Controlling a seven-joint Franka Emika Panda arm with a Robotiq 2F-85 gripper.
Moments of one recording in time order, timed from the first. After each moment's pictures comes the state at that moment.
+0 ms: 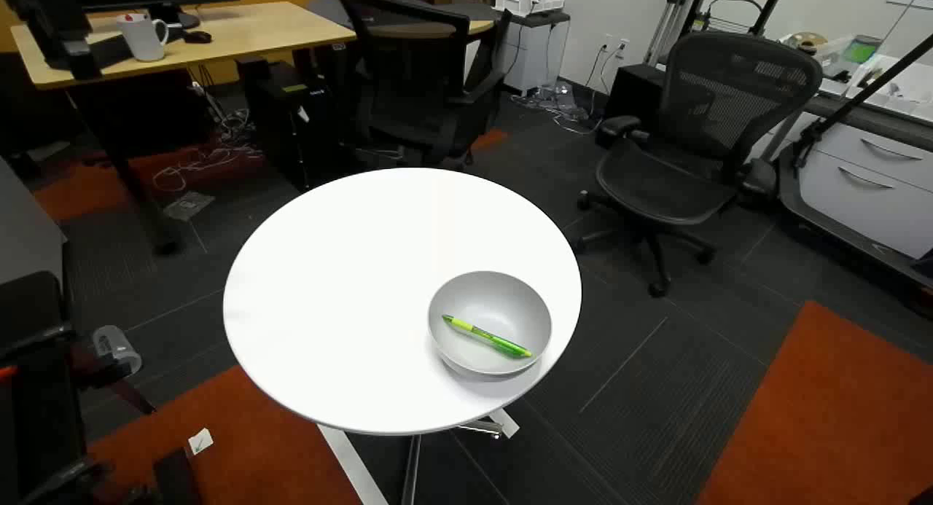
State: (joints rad) arm 0.16 -0.43 0.22 -2.48 0.07 2.00 0.12
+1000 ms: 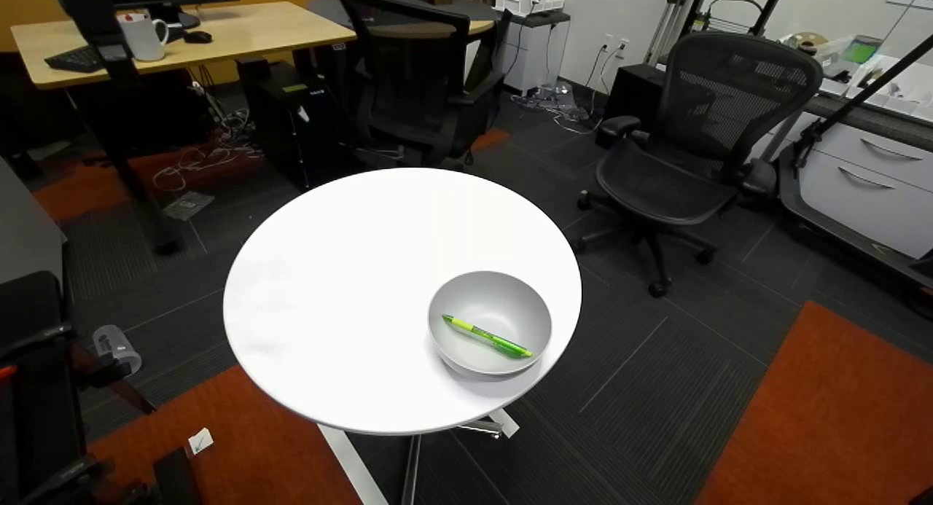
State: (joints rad) arm 0.06 -0.43 0.15 -2.47 0.01 2.05 0.23
